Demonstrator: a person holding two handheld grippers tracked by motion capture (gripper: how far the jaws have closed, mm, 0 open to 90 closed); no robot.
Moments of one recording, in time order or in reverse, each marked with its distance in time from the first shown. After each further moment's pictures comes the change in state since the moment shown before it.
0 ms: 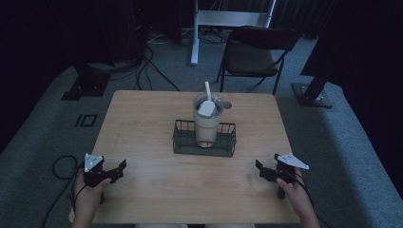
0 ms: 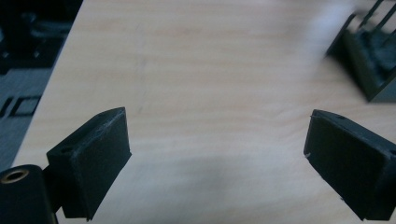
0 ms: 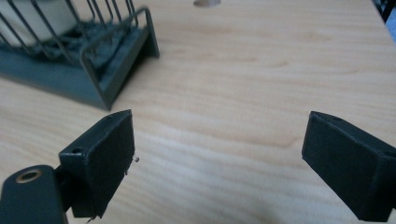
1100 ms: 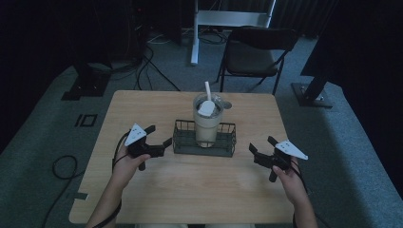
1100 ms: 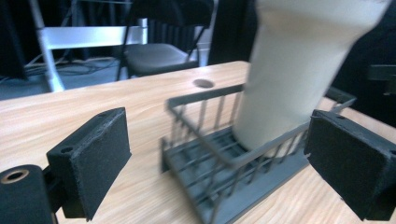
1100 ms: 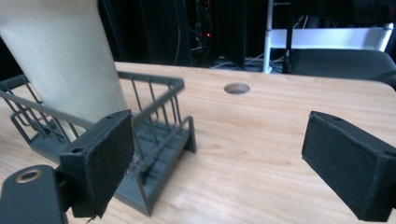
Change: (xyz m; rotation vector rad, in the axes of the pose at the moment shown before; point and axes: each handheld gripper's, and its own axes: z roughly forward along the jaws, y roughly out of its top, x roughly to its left) left arm -0.103 0.085 0.064 -0.230 -0.468 0.193; right arm 0.016 0.048 0.009 -0.227 0.089 -0.013
